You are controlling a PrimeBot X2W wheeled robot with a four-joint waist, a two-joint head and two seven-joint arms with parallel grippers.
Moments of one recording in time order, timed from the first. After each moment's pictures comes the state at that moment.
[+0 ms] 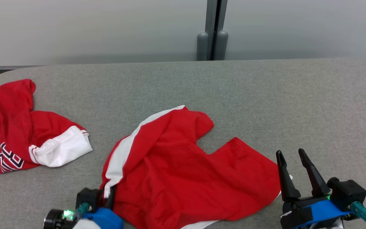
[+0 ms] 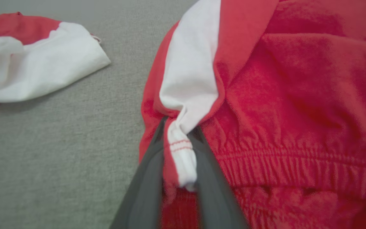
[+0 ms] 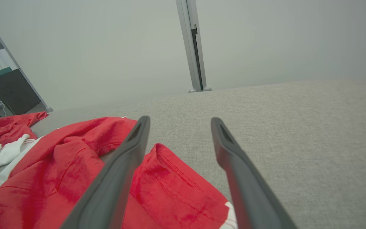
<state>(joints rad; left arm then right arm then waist) -0.20 0.10 -0.17 0.79 -0.08 -0.12 -0.26 -0.04 -0.06 0.07 0.18 0.26 0.13 -0.26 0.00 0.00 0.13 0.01</state>
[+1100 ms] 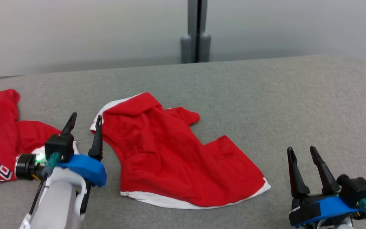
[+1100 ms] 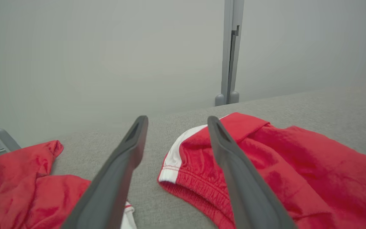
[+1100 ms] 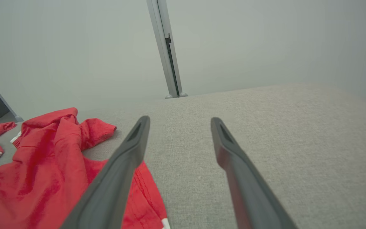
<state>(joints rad) -0.43 0.18 -0.15 0.66 -0.12 -0.10 -0.26 -0.07 -0.06 0.01 0.21 0.24 0.13 -0.26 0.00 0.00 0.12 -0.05</state>
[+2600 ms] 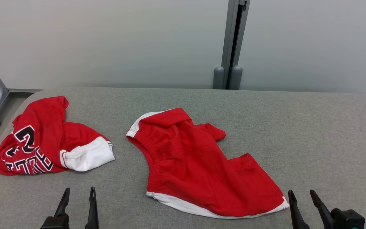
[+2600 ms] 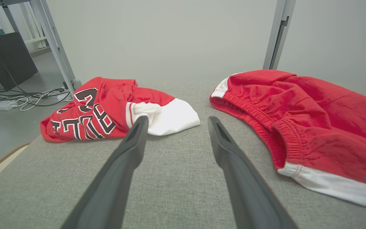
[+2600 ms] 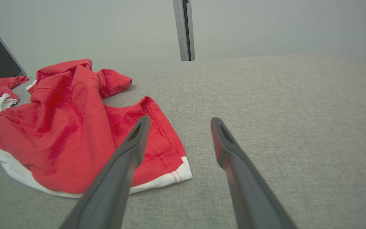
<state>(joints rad) 0.09 0.09 0.02 0.31 -0.05 -0.07 -0.26 0.06 -0.06 -0.02 0.36 0.18 0.13 -0.26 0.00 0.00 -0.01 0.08</state>
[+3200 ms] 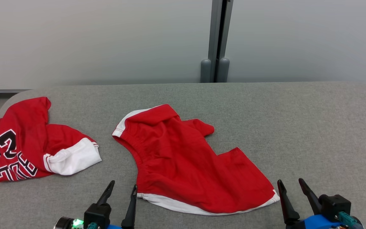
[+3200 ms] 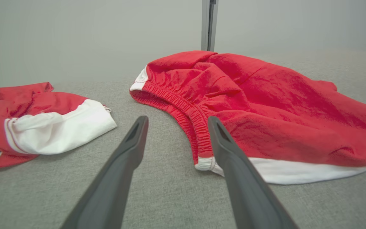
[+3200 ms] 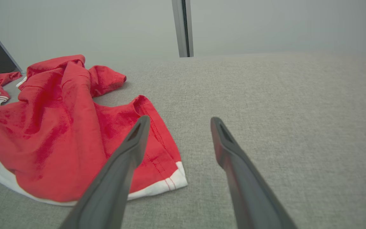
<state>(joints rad) -0.01 0.08 -0.17 0.43 -0.03 -0.12 -0.26 -0.04 -0.07 0.03 0.44 0.18 0.13 -0.26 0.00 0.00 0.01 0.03</state>
